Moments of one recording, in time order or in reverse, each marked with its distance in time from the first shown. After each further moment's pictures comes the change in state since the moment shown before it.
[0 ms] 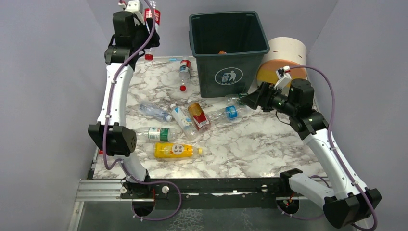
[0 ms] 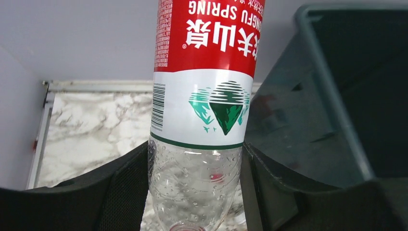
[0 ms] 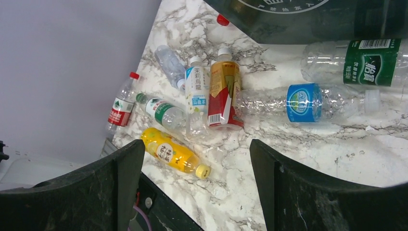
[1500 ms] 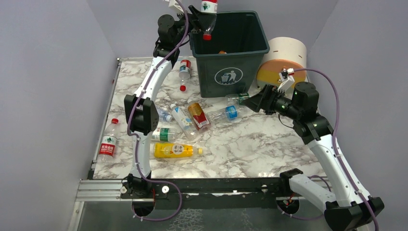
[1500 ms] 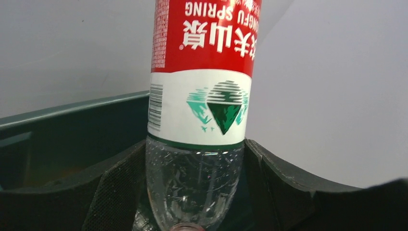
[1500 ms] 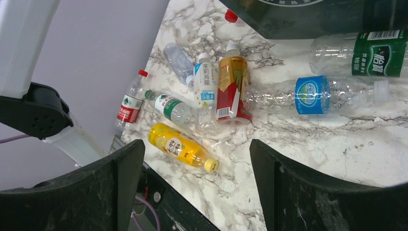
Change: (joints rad) left arm -0.236 0.425 0.228 0.881 0.376 -0.577; right arm 0.000 -0.064 0.000 -0.046 -0.013 0.026
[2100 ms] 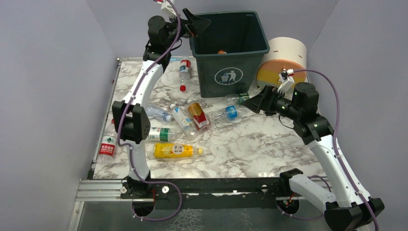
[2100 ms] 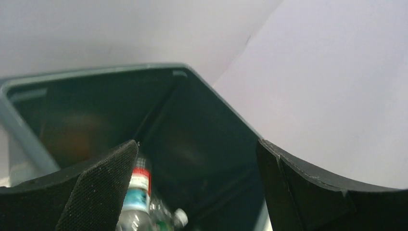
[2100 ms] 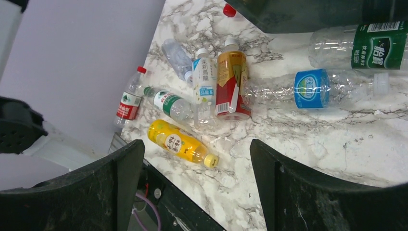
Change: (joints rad) left arm 0.030 -0.114 -0.154 -0.020 0.045 0.007; right arm 0.000 -0.002 0.003 -0.023 0.000 0.000
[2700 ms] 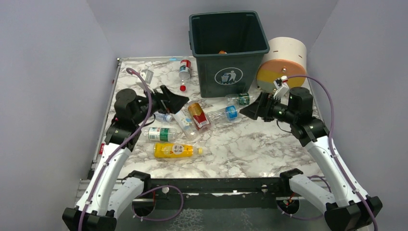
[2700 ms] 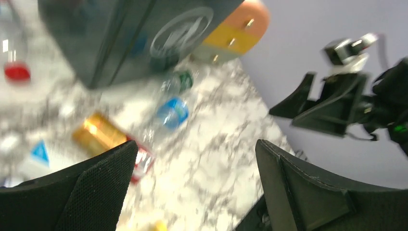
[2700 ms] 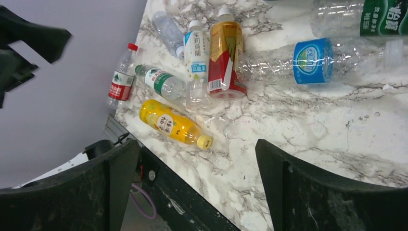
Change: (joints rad) left arm 0.012 -1.208 -1.141 -0.387 0.005 0.156; right arm 0.000 -0.018 -0.084 -0.016 -0.046 -0.019
